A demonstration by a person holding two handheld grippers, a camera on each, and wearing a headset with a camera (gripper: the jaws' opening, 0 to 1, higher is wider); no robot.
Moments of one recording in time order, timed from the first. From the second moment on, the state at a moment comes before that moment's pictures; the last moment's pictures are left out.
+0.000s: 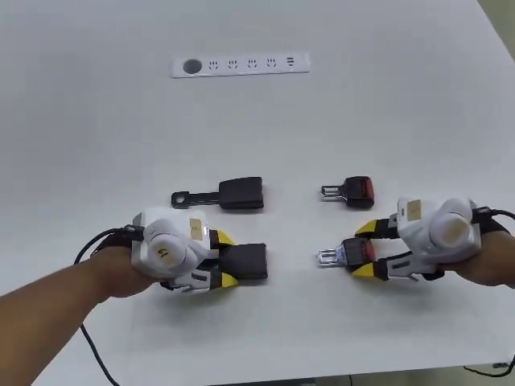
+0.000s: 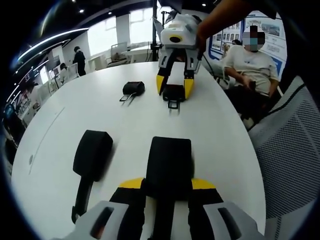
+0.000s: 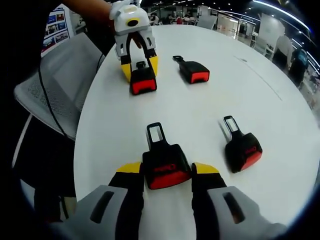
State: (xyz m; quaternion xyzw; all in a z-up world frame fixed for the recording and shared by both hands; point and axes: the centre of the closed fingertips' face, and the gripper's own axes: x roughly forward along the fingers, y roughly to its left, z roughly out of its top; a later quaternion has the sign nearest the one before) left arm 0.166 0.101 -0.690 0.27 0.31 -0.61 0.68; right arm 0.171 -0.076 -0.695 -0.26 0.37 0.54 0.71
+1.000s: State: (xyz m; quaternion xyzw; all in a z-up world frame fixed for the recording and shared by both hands) left arm 0.168 0.100 -0.694 0.28 0.34 -0.59 0.67; right arm 0.168 -0.032 -0.696 -0.25 0.37 0.53 0.72
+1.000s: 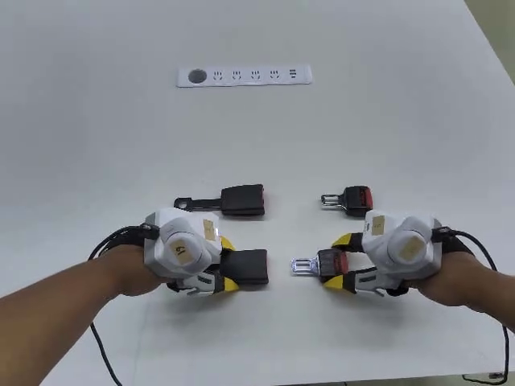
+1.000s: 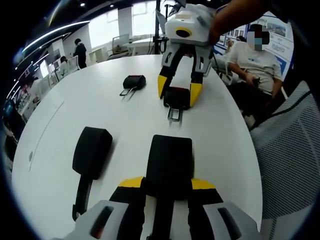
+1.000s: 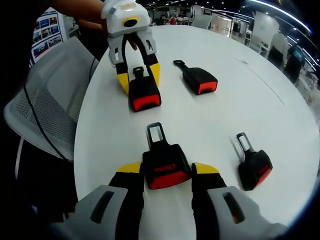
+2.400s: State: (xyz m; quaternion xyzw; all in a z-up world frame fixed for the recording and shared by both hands) left arm 0.164 0.098 -0.691 0.30 0.35 -0.60 0.66; right arm 0.166 0.020 -0.691 -0.22 0.34 0.54 0.73
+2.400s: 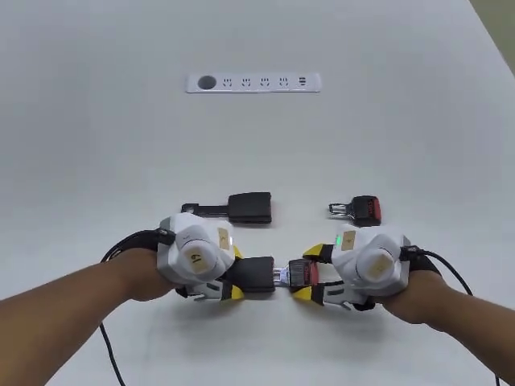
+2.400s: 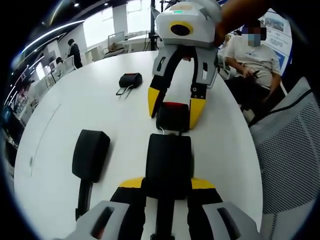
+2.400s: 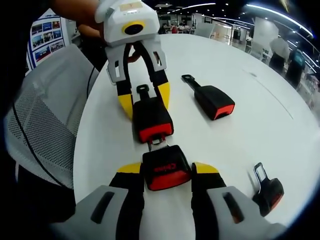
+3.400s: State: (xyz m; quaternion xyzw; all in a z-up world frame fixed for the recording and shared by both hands) left arm 0.165 0.099 -0.691 0.32 0.35 -0.61 0.64; right arm 0.167 0.038 -0.699 -0.22 0.34 0.55 0.73
